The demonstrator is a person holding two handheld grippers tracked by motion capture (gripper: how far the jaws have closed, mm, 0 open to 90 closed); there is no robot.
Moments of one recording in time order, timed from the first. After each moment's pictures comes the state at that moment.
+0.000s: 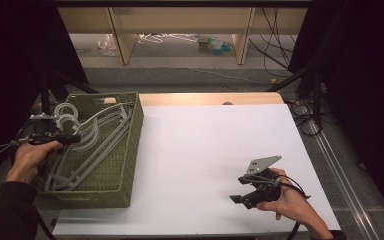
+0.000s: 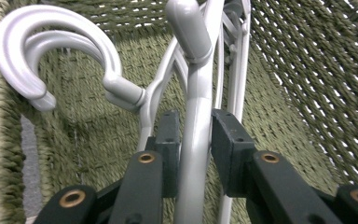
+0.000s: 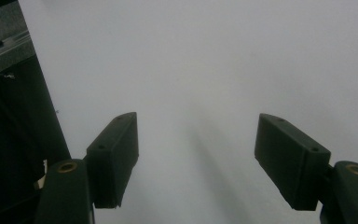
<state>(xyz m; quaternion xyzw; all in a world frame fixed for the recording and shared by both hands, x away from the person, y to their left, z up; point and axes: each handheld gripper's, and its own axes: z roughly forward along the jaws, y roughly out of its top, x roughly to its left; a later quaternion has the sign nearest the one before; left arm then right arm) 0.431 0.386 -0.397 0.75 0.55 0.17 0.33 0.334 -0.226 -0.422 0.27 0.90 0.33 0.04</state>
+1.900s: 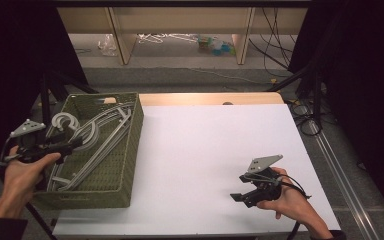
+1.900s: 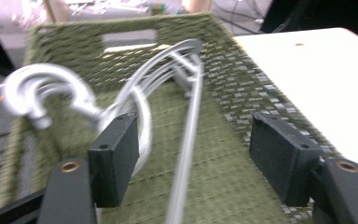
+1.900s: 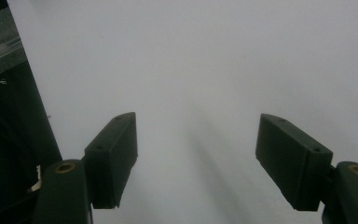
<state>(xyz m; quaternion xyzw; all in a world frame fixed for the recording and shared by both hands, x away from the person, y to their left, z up) 0.355 0.337 -0.357 0.69 0.52 0.25 0.44 0.336 -0.228 -0.423 0.28 0.90 0.34 0.05</state>
